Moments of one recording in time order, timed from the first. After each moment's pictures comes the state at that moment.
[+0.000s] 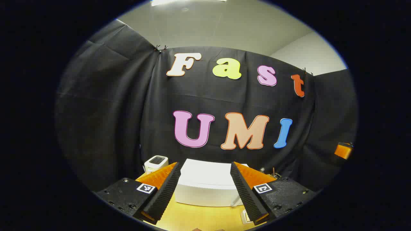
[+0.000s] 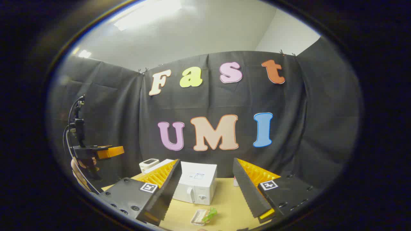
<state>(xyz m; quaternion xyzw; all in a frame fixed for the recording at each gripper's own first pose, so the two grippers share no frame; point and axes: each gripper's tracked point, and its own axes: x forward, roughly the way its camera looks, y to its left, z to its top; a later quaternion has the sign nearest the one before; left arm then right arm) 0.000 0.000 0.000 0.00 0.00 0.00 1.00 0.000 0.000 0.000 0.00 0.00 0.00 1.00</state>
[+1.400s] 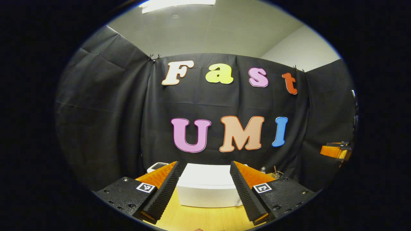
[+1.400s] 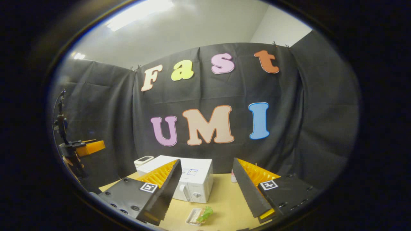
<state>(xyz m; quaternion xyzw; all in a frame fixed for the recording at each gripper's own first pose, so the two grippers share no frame) -0.022 -0.025 -0.005 0.04 -0.03 -0.02 1.00 0.029 -0.041 -0.040 0.03 0.02 -0.02 1.00</state>
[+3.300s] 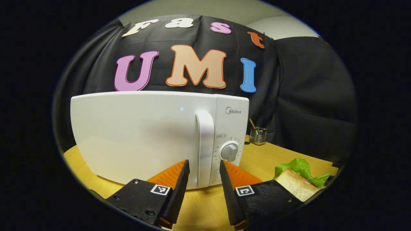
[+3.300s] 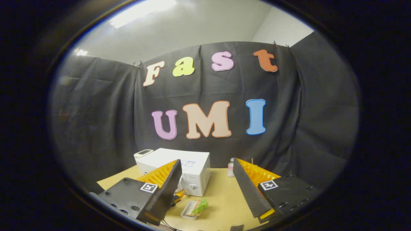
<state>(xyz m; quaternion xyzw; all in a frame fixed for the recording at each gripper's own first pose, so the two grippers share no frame) 0.142 -0.171 -0.390 0.04 0.07 -0.17 0.98 -0.009 -0.048 -0.058 0.01 0.04 -0.02 1.00</state>
